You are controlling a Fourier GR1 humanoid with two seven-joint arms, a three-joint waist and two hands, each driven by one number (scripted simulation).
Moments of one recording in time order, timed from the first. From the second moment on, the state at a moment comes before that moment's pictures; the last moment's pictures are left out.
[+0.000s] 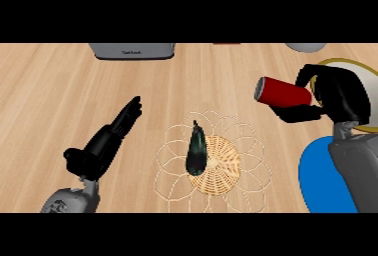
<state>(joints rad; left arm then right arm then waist) -0.12 0.14 -0.17 -1.58 0.03 -0.12 0.06 -0.45 -0.41 0.09 -1.46 0.85 0.00 0.33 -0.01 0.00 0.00</state>
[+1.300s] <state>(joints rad) -0.14 0.10 -0.17 -1.58 0.00 -0.15 0.07 -0.71 -0.64 -0.24 -0.65 0.87 -0.15 0.01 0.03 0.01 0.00</state>
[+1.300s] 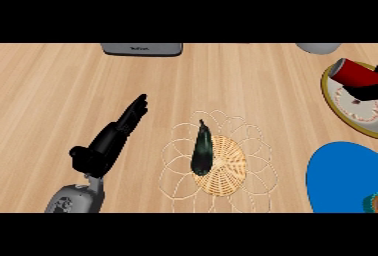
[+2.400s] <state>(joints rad) -0.16 0.09 -0.16 -1.58 0.00 -0.16 0.09 -0.83 -0.82 -0.62 -0.26 0.53 -0.13 -0.32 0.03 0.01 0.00</state>
